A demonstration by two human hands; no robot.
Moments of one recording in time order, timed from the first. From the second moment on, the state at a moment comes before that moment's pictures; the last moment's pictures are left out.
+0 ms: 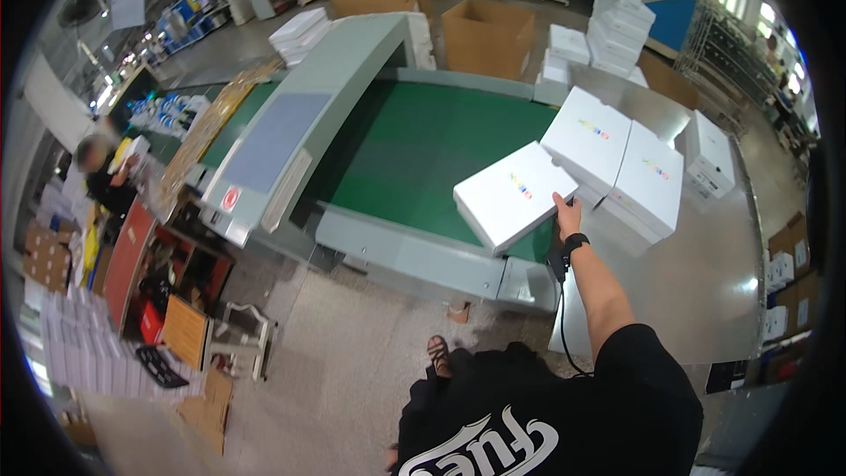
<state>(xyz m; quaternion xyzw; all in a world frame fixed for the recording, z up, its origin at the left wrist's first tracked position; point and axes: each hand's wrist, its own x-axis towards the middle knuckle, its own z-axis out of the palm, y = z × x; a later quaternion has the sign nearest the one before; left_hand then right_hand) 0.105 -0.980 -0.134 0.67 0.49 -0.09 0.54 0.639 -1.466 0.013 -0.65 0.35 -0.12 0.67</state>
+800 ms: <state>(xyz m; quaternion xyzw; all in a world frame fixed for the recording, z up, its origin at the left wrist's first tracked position) 0.364 -0.918 -0.113 0.84 0.17 -0.30 0.41 0.709 -1.543 0.125 -0.94 -0.07 0.23 0.26</state>
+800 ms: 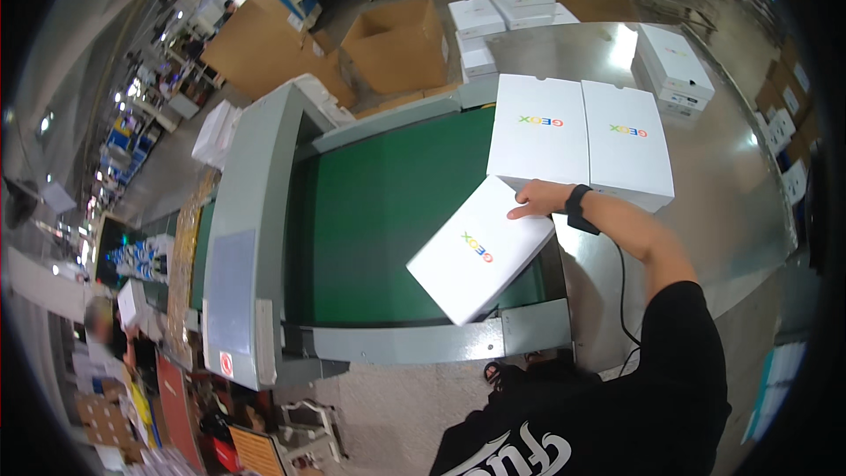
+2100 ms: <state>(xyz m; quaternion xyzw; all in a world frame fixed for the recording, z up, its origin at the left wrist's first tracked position) 0.488 -1.414 0.045 0.74 -0.19 -0.27 0.58 0.263 -1.866 0.352 -0.67 0.34 -0.50 0.44</state>
